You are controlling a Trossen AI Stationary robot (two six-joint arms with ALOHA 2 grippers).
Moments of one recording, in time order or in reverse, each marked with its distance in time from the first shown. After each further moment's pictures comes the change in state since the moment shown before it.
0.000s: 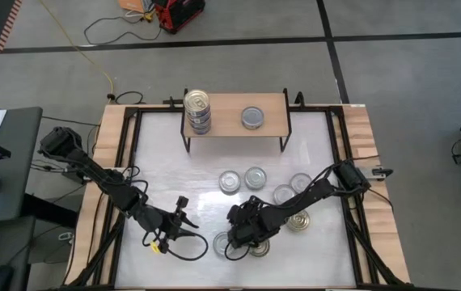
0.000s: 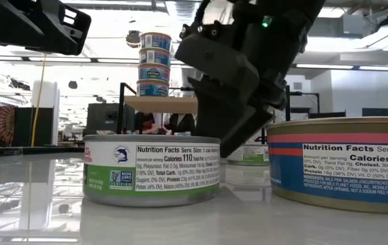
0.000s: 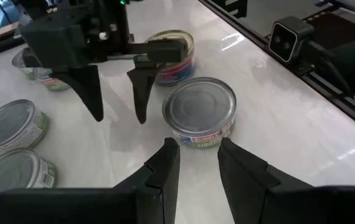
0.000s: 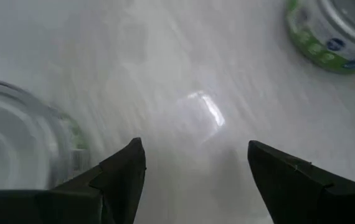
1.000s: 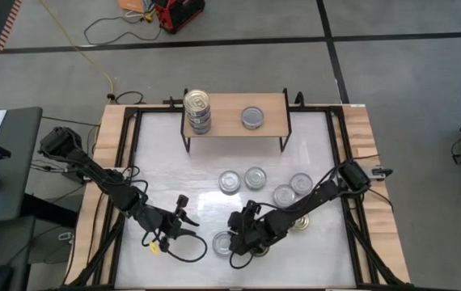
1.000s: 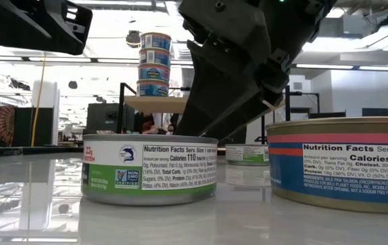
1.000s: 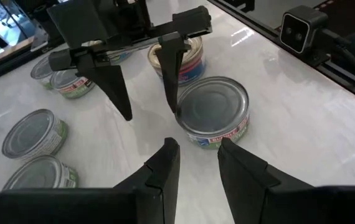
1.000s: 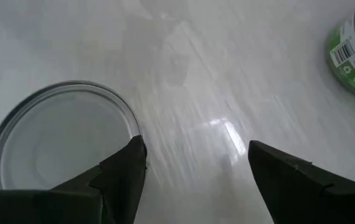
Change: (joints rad) left arm 0.000 0.000 0.000 0.002 -0.041 0.082; right arm 0.036 -0.037 -0.072 0.187 0.013 -0.092
